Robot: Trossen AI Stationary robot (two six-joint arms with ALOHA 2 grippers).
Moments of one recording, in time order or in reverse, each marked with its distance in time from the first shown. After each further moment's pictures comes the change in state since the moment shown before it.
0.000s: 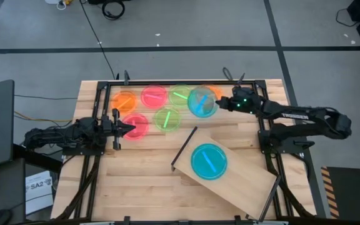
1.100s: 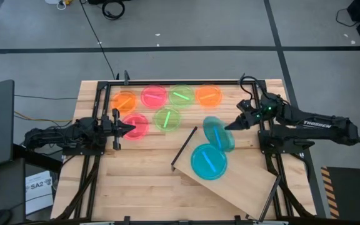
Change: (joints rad) left arm 0.000 0.000 0.000 0.000 0.000 -0.002; right arm 0.253 -0.398 0.075 -0.232 -0.592 0.232
